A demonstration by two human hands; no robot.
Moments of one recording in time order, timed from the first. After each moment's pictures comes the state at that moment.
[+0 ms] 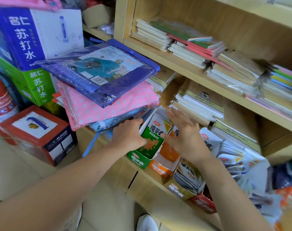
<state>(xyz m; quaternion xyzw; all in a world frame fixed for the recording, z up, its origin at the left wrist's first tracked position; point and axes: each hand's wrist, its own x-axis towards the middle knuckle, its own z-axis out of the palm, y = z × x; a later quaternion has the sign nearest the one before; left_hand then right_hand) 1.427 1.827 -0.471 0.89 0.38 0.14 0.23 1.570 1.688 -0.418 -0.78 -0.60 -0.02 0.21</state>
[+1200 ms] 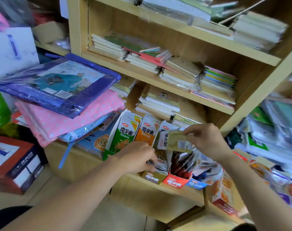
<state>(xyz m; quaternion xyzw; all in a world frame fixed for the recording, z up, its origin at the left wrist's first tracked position) 1.442 1.736 -0.435 0.98 -0.08 0.06 0.19 1.587 1.551 -0.341 -0.88 -0.39 0.02 0.27</state>
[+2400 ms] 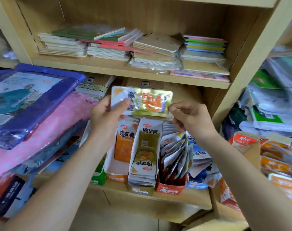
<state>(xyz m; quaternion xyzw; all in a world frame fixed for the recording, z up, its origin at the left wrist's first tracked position) 1.533 1.759 -0.396 0.58 0.19 0.36 0.71 1.660 1.565 -0.383 -0.75 -0.25 0.09 0.61</state>
